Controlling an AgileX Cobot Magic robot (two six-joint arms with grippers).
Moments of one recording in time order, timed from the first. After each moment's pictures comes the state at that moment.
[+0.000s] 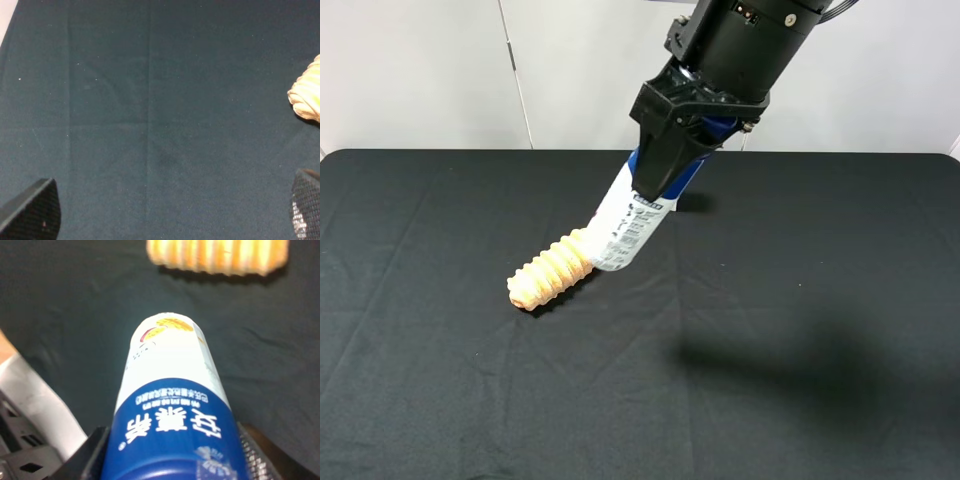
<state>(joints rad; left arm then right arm) 0.02 0.00 -0.49 0.04 1.05 0.01 0.71 1.60 -1.51 0.35 1.23 -0.27</state>
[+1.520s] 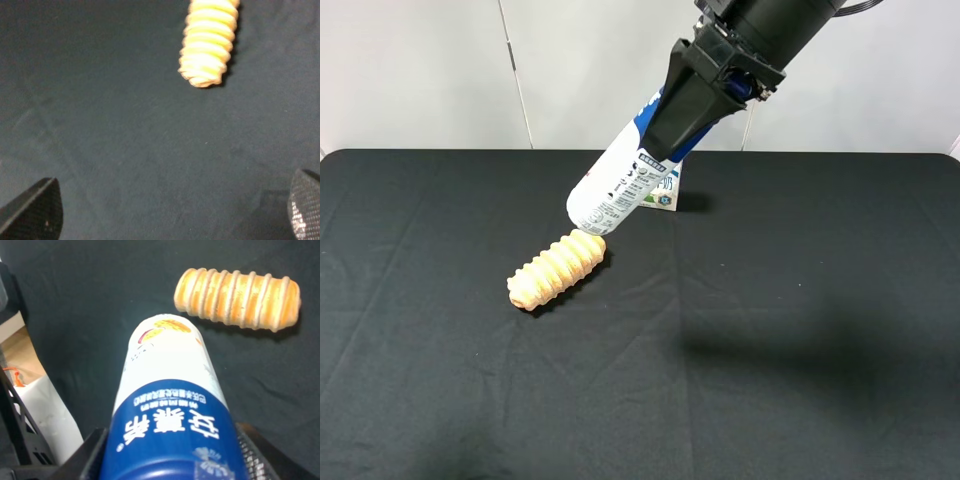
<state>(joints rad) -0.24 0.59 -0.71 -0.13 0.96 0.42 0.54 1.60 -1.51 0.58 1.23 -0.58</state>
